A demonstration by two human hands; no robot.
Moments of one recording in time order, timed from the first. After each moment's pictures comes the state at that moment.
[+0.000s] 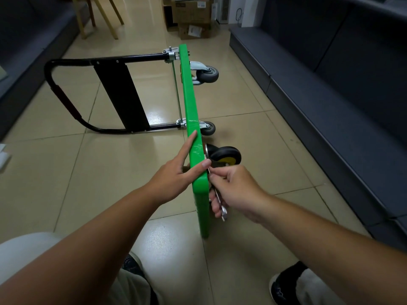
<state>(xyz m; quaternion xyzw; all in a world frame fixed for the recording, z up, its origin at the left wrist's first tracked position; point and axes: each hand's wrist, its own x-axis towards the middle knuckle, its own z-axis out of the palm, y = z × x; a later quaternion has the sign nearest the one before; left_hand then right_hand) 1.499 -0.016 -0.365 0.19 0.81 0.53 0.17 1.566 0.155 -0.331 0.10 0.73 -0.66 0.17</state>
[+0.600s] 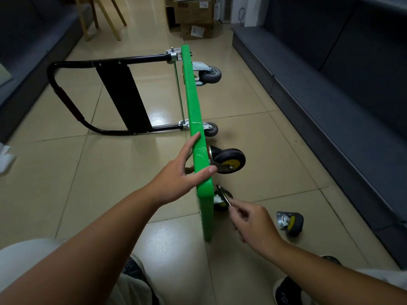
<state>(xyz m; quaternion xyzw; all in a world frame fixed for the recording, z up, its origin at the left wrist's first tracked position) 1.492 -0.015 -0.362 0.18 0.80 0.54 0.17 1.604 0.191 -0.431 0.08 0.85 -0.52 0.04</state>
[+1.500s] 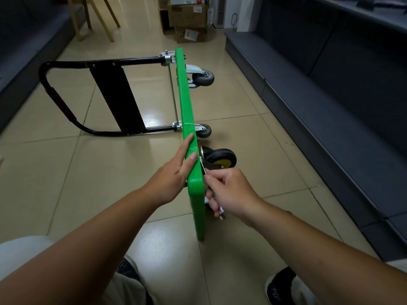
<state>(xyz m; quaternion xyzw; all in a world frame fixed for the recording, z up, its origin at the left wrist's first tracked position) 1.493 -0.010 -0.370 0.18 0.85 0.48 0.14 1.565 0.153 -0.346 0.09 0.75 -0.64 0.13</state>
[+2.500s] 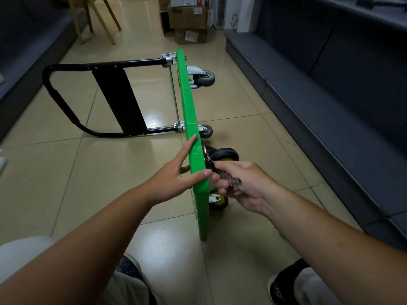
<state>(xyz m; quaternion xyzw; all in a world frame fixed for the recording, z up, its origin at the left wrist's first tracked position) 1.502 -0.018 -0.355 0.21 0.80 0.53 0.21 1.556 0.173 -0.324 0.22 0.56 -0.78 0.17</state>
